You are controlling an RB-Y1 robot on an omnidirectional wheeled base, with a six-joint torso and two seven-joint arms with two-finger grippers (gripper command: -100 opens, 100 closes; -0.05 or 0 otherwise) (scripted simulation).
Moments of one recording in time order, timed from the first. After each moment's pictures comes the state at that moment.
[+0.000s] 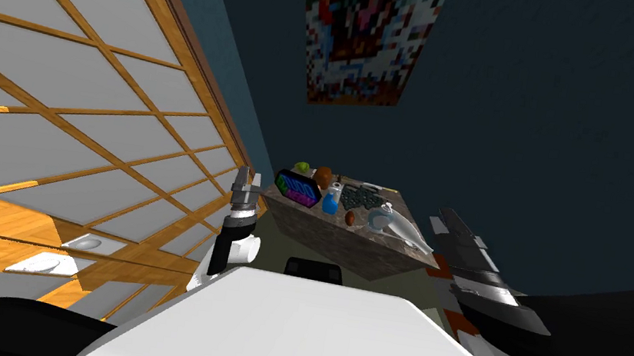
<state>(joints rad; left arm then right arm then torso) 0.47 0.04 0.02 -2.24 0.02 -0.51 -0.12 0.87 -0.32 -0.32 -2.37 -0.03 -0.41 0.03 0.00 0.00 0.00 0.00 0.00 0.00</state>
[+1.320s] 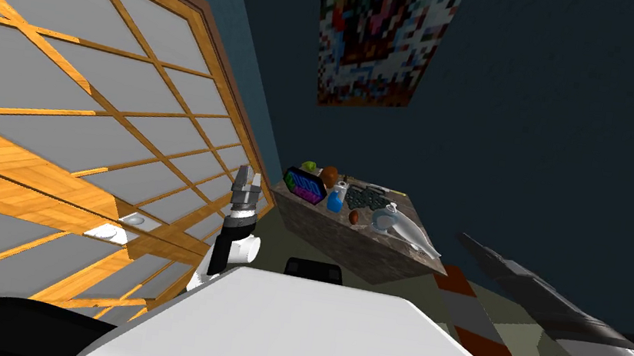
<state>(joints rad) 0.47 0.04 0.02 -2.24 0.02 -0.51 -0.12 1.27 -0.61 -0.65 -2.38 0.06 -0.29 0.05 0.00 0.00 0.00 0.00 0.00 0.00</state>
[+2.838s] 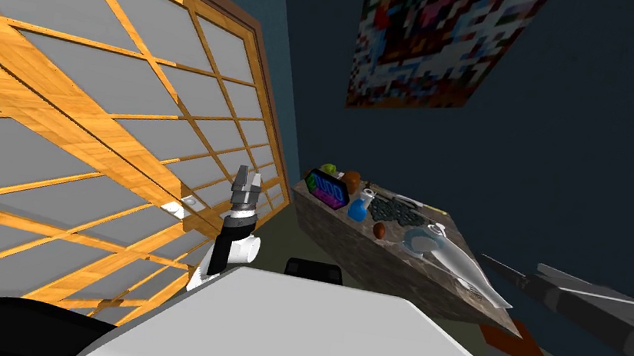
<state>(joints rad) 0.47 0.04 0.02 -2.24 0.02 -0.51 -0.12 1.74 -0.93 -1.01 -2.35 0.12 -0.13 0.15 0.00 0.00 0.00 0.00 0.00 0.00</state>
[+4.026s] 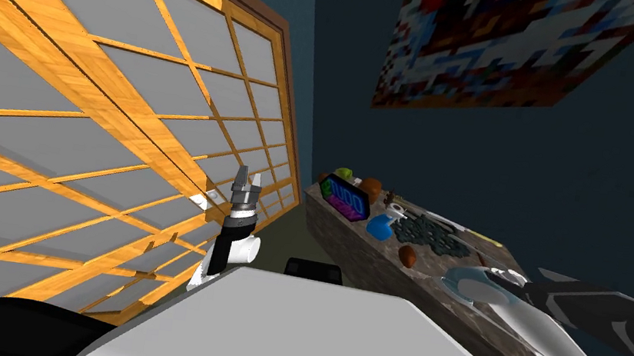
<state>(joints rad) 0.47 0.04 0.02 -2.24 0.02 -0.51 -0.12 2.12 -1.15 -1.23 -2.30 0.14 -0.02 0.26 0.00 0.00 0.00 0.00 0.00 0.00</state>
